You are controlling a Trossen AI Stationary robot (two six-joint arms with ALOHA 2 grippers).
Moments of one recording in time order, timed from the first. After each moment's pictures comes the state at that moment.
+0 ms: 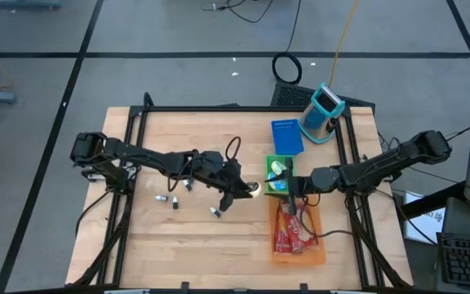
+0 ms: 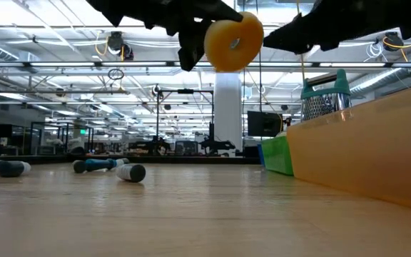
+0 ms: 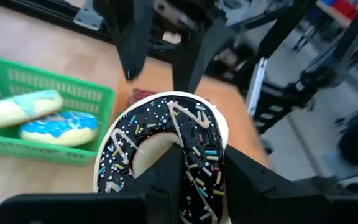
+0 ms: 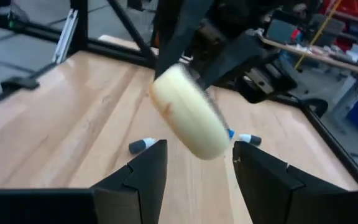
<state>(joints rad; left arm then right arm) -0.05 1.63 1.06 0.20 0.25 -0.38 0.25 1.16 0.50 0.46 0.23 -0.19</state>
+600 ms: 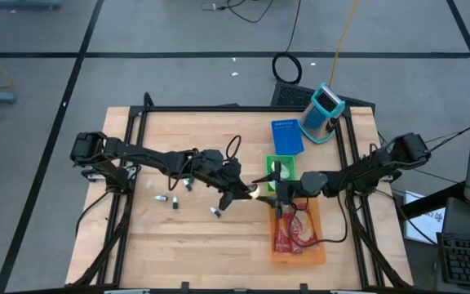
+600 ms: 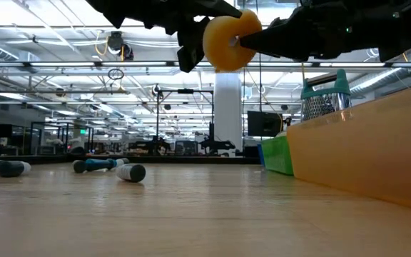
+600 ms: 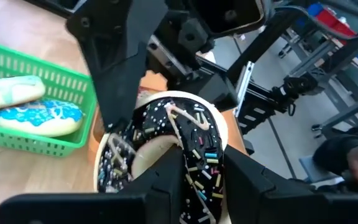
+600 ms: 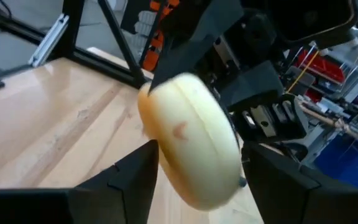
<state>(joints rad) -0.05 1.63 1.06 0.20 0.31 -0.45 0.24 1.46 0.50 0.91 0.23 -0.40</state>
